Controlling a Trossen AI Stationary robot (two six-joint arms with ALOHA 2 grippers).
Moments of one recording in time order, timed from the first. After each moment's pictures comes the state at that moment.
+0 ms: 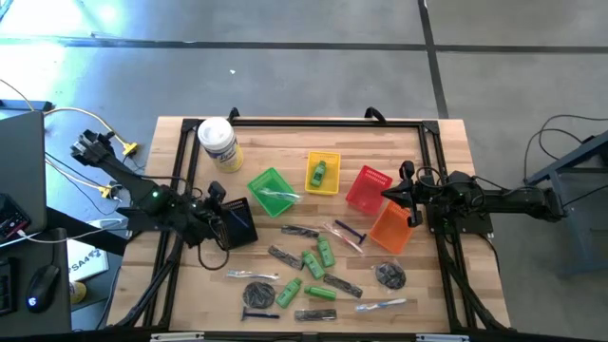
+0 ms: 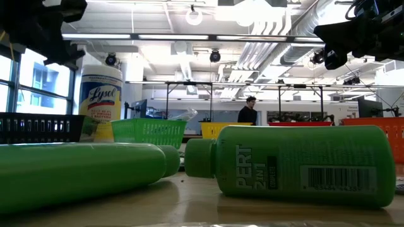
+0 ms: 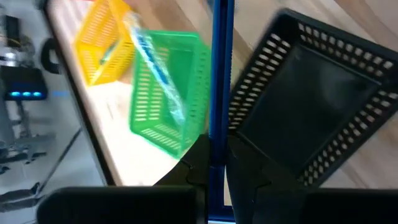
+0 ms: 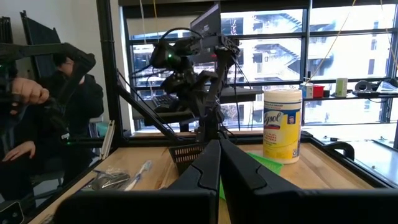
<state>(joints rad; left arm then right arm) -0.62 0.91 0.78 -1.00 -0.62 0.24 -0.09 0.22 0.01 0.40 -0.13 0.06</state>
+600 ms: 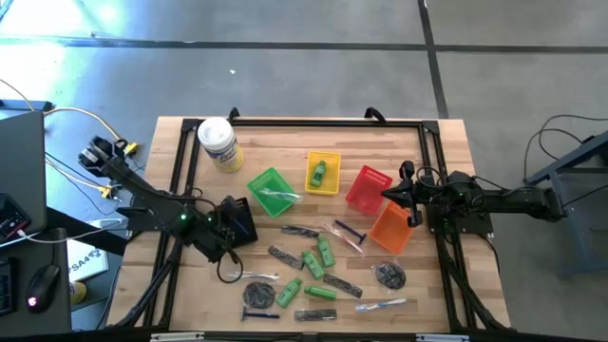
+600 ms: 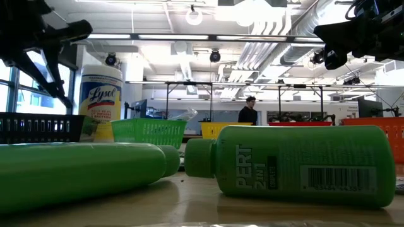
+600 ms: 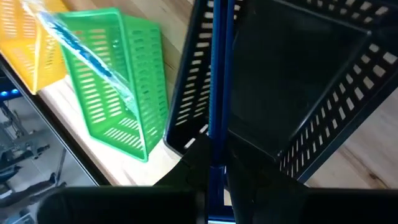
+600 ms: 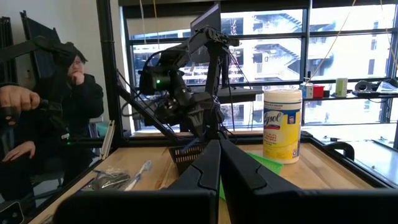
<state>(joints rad) -0.62 1.20 0.78 -1.00 -0.59 0.28 -0.09 0.22 0.01 0.40 -0.13 0.06</state>
